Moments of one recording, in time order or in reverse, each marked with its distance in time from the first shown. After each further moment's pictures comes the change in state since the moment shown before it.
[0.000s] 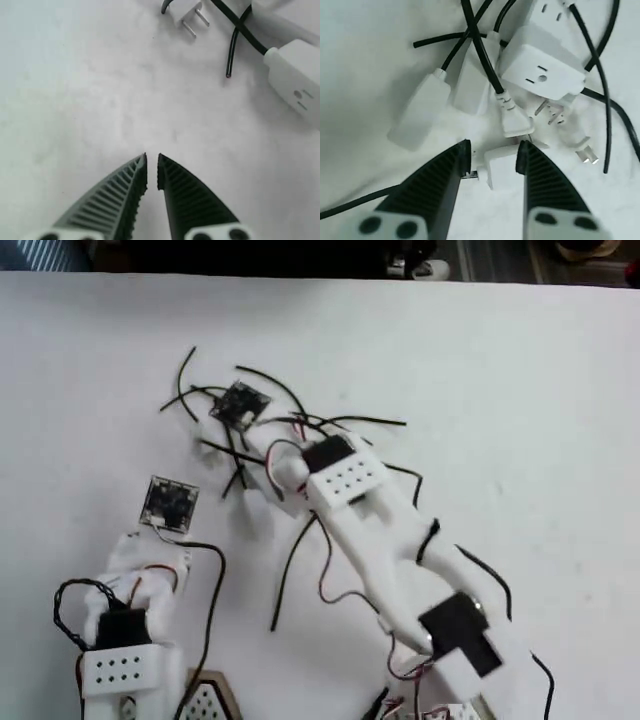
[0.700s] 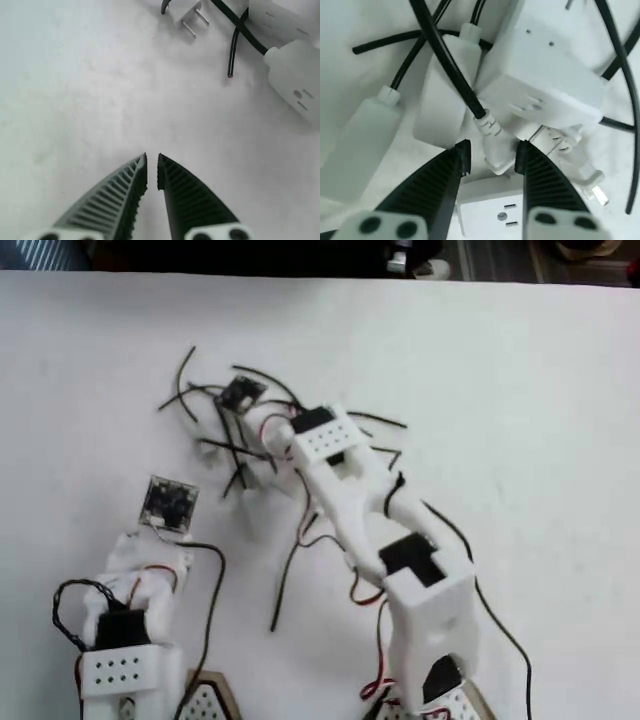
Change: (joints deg) left arm 0.0 0.0 0.0 0.0 0.0; right arm 3.6 24.6 -19.9 3.1 1.9
